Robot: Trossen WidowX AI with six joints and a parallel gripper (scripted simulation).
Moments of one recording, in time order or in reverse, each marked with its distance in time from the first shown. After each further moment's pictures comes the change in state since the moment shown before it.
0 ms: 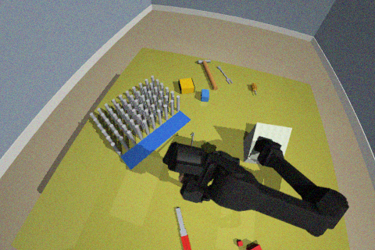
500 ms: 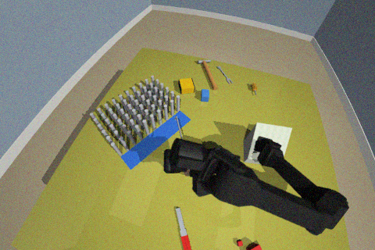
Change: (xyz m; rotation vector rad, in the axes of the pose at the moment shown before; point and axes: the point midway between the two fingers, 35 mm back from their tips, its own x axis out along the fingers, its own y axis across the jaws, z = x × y) arm 0.001 -0.009 -0.023 -0.504 0.101 -0.027
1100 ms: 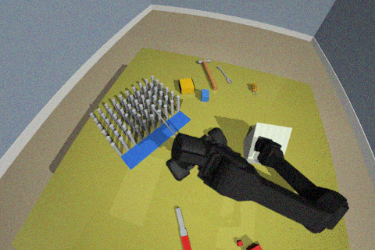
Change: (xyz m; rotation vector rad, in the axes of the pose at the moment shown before) arm 0.002 0.005 -0.028 -0.602 0.120 0.040
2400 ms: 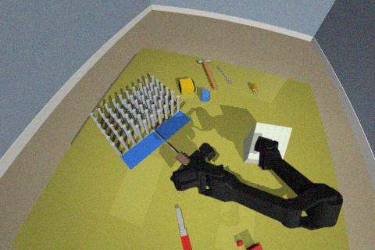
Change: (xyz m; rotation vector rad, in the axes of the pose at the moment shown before) arm 0.126 0.003 0.072 -0.188 0.026 0.023
